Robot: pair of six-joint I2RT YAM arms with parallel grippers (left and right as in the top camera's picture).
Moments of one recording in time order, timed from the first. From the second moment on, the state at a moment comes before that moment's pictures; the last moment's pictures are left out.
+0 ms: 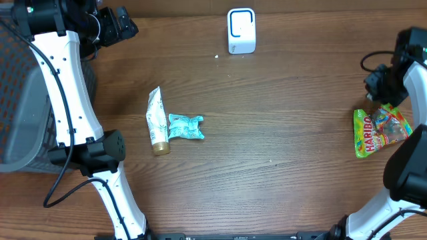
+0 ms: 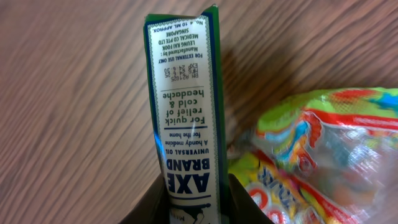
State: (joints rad) left arm 0.16 2.25 2.83 -1.67 0.25 -0.20; right arm -0.31 1.94 1.58 -0.99 0.04 0.54
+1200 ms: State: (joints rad) left arm 0.16 2.25 2.83 -1.67 0.25 -0.20; right arm 0.50 2.17 1.86 -1.02 -0.56 0.25
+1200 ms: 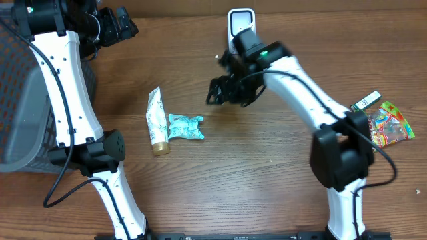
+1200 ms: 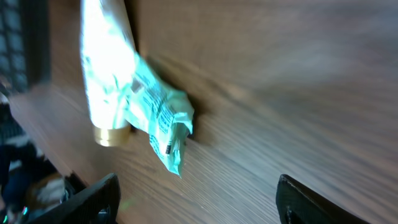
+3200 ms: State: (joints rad) left arm 0.16 2.25 2.83 -1.67 0.25 -0.20; right arm 0.51 2.26 2.01 -1.15 -0.05 0.07
